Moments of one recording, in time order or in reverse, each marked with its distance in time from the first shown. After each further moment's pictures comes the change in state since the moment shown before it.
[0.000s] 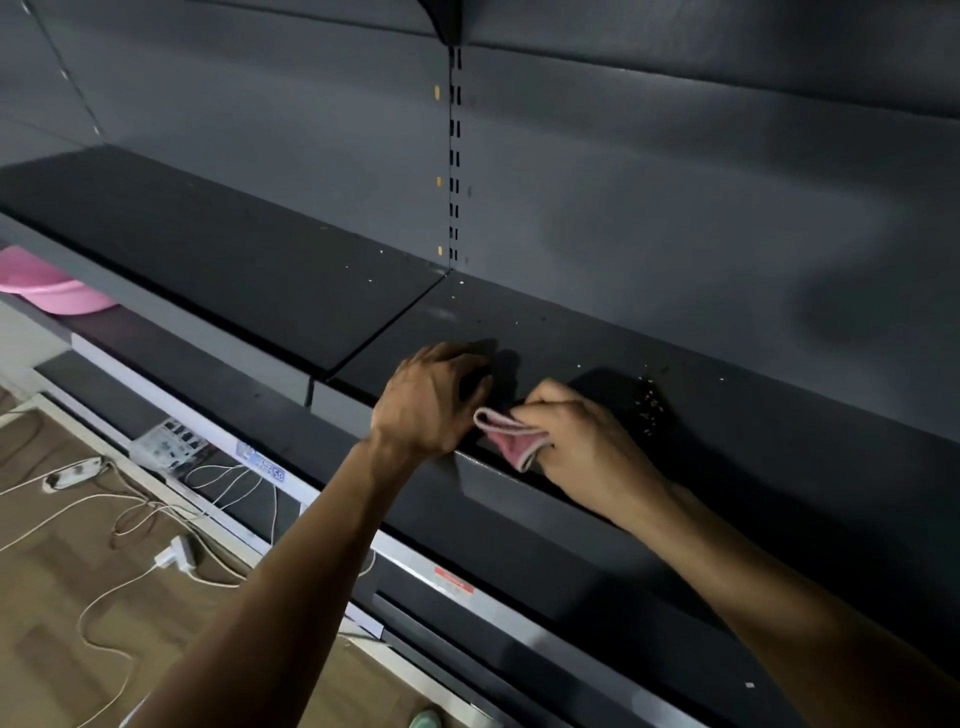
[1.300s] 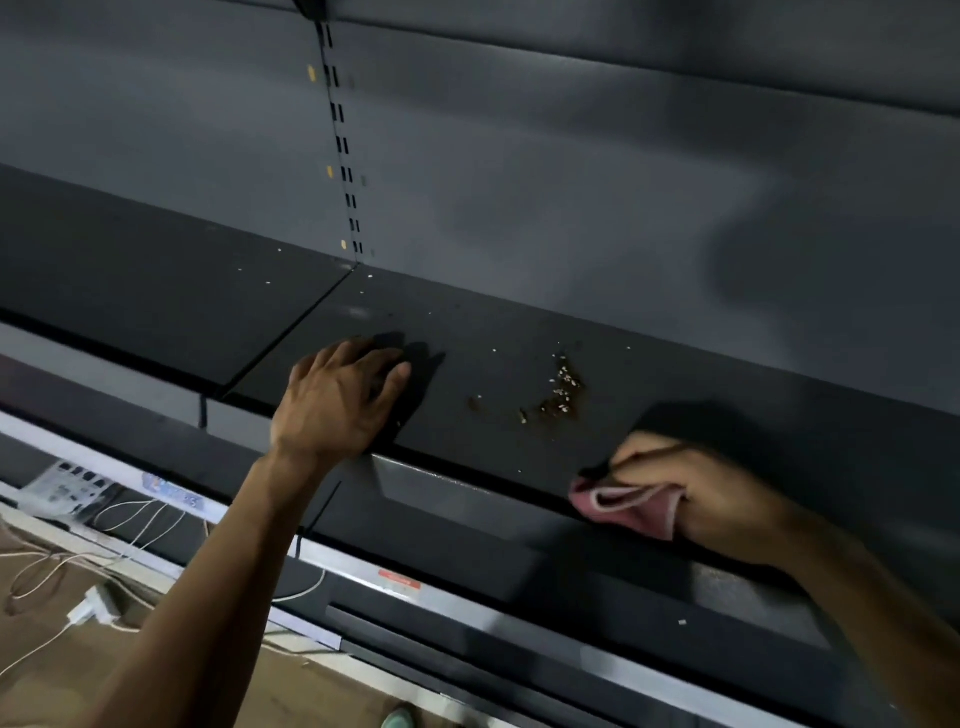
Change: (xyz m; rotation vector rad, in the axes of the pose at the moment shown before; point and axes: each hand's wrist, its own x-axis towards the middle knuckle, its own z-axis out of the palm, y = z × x) left_hand 0.001 -0.004 0.006 0.096 -0.007 -0.006; right_hand -0.128 0.072 -0.075 0.166 -0.162 0.093
